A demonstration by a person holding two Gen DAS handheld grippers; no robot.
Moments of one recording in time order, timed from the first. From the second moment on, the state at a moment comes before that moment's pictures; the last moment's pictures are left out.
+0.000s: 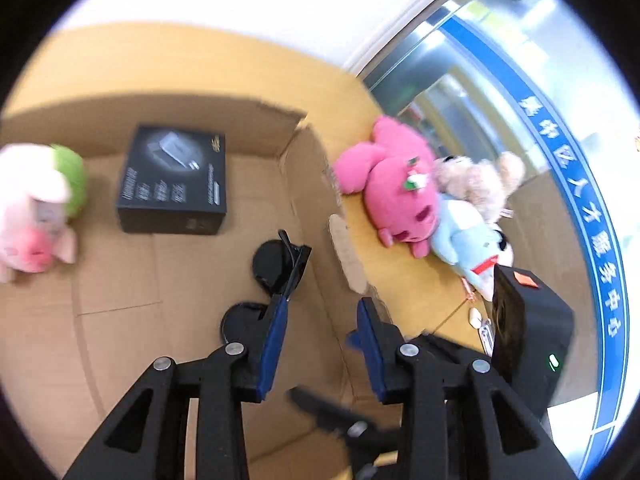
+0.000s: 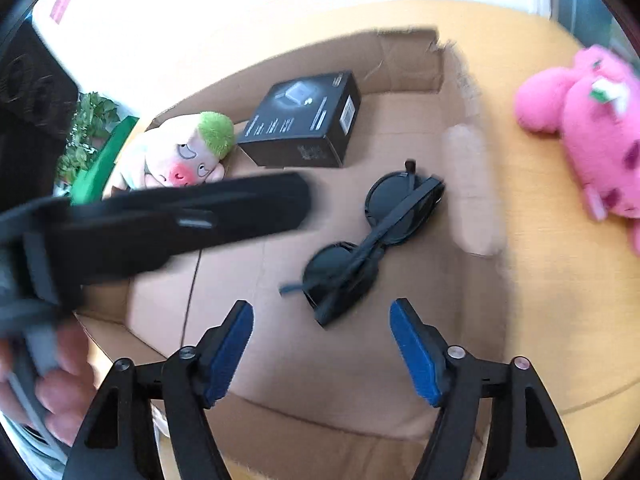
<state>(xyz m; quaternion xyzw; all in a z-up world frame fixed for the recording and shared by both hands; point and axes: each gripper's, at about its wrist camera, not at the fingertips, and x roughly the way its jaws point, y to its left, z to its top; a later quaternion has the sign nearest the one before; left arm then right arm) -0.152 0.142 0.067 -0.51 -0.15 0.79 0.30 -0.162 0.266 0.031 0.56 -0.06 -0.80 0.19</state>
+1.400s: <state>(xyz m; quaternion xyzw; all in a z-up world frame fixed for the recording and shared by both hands) 0.096 0.031 0.099 -0.26 -0.01 0.95 0.16 0.066 0.215 0.096 0.28 0.04 -0.95 0.12</state>
